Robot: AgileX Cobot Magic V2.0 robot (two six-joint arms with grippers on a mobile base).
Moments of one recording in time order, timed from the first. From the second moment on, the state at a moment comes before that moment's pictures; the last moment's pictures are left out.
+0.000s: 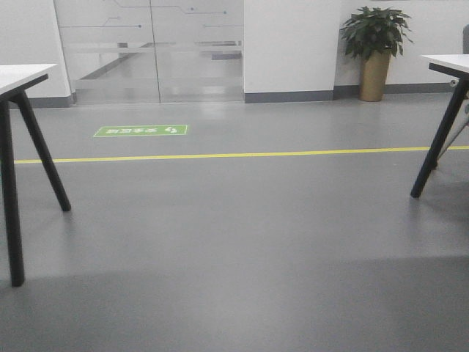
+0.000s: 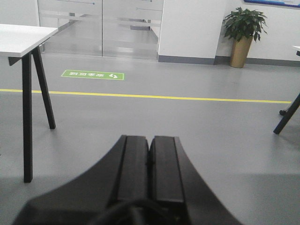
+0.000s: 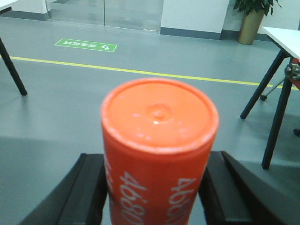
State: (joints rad) left arm -0.10 -0.01 0.03 0.00 0.05 -0.08; right arm 0.11 0.16 -0.52 -0.08 0.60 0.04
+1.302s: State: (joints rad) left arm -0.10 -0.01 0.03 0.00 0.05 -0.08; right arm 0.11 0.16 -0.52 -0.08 0.60 0.04
